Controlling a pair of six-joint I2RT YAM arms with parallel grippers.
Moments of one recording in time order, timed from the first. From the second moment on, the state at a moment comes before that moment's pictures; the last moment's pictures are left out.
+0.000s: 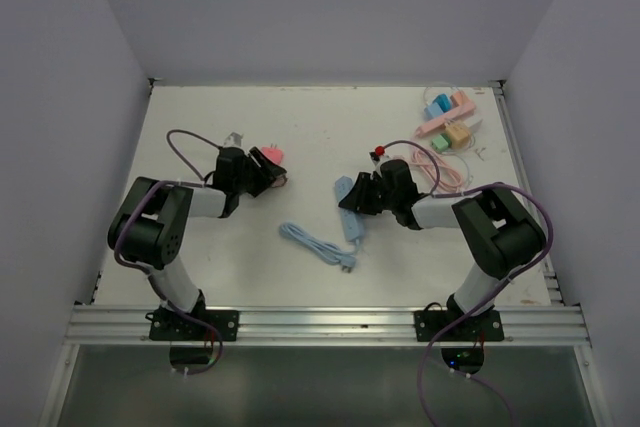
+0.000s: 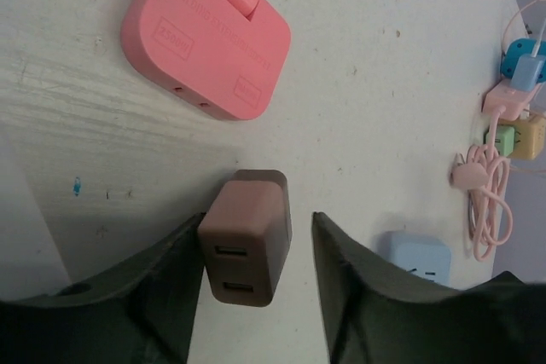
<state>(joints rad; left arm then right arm) -0.26 1.74 0.68 0.47 0.17 -0.90 0.48 1.71 0.67 0.38 -0.31 0.65</state>
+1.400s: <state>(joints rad) -0.25 0.66 0.69 -0.36 -0.34 -0.33 1.00 1.35 0.82 -0.28 0.17 0.30</state>
